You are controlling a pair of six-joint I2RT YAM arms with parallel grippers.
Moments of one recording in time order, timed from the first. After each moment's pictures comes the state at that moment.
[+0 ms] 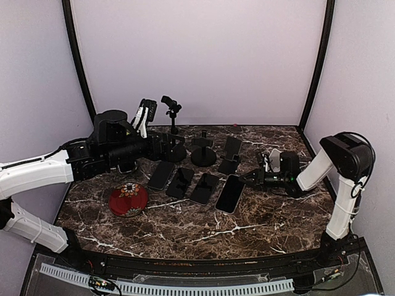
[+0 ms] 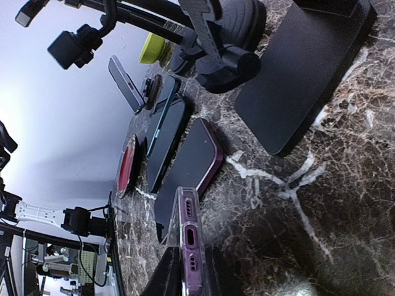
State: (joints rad) left arm -0.86 1.24 0.99 -0.01 -0.08 -0.34; right arm 0.33 1.90 0.58 0.88 -0.88 0.77
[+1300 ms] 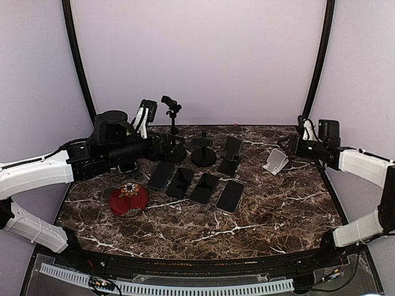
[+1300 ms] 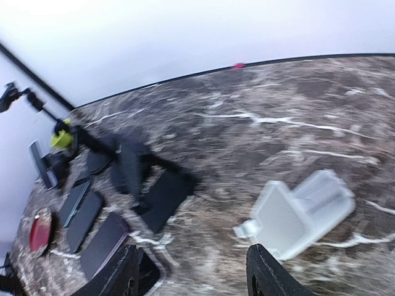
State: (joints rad) left arm -0.86 1.24 0.99 -0.01 -0.07 -0.34; right arm 0.08 1.28 0.77 -0.01 -0.49 0.28
